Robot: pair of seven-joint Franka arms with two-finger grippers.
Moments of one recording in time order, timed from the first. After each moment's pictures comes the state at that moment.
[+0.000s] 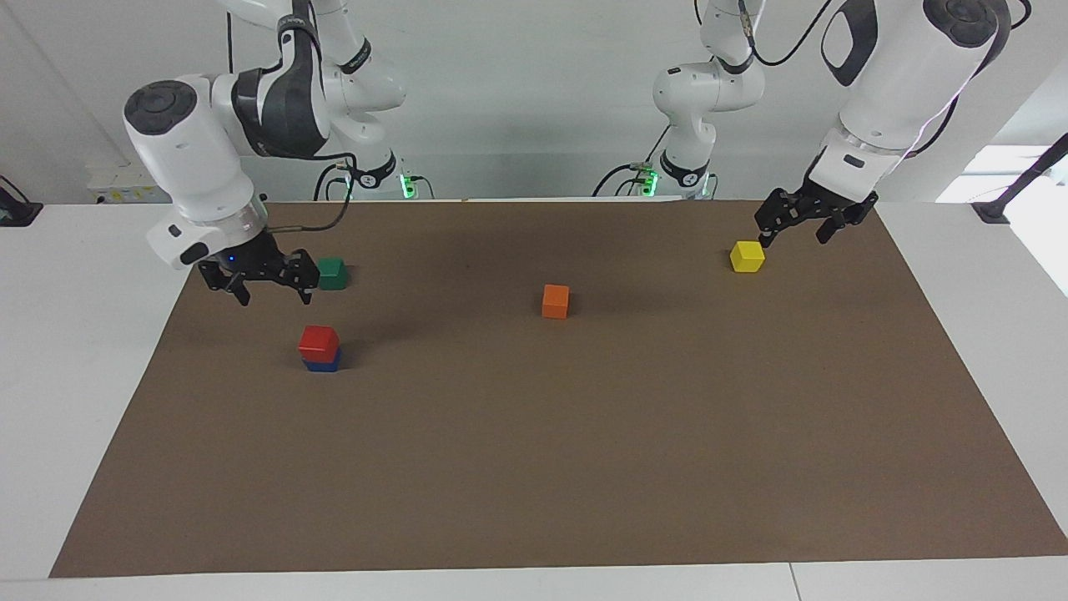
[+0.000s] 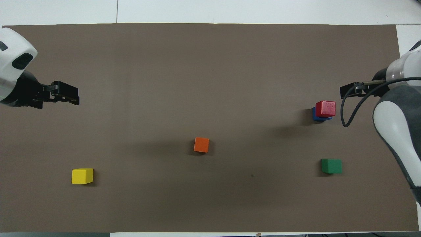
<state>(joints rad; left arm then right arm) 0.05 0.02 -0.18 -1.59 -0.03 1.58 -0.15 0.05 0.04 -0.07 -1.79 -0.03 1.88 -0.05</state>
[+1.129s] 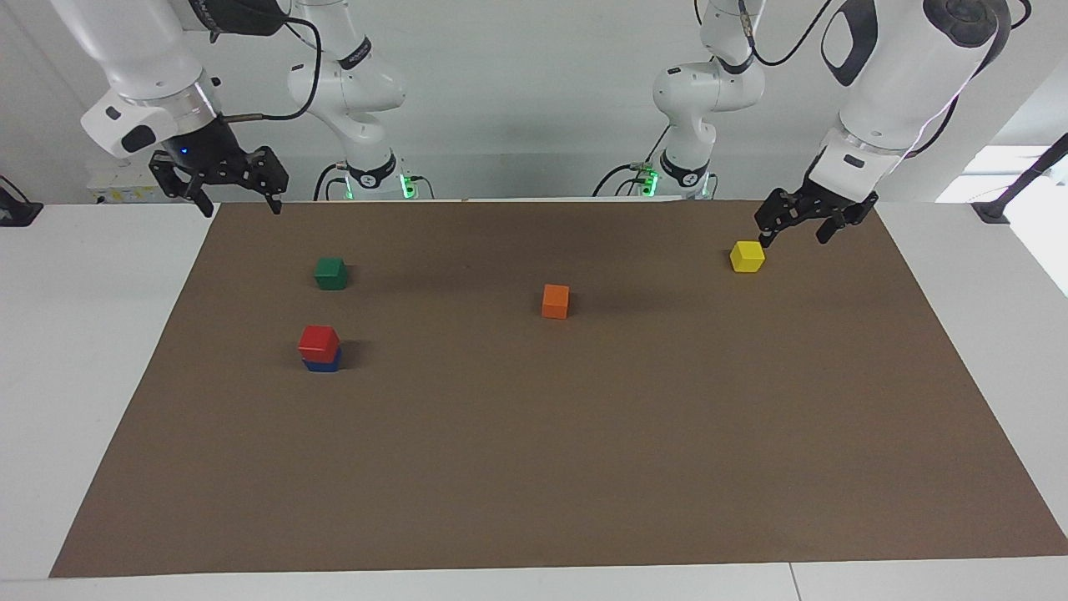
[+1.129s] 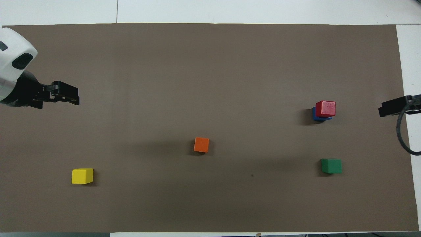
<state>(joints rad) 0.05 0.02 -0.18 -1.59 -0.03 1.58 -0.15 0.03 -0.07 -0.07 -1.60 -0.03 1.48 -0.08</state>
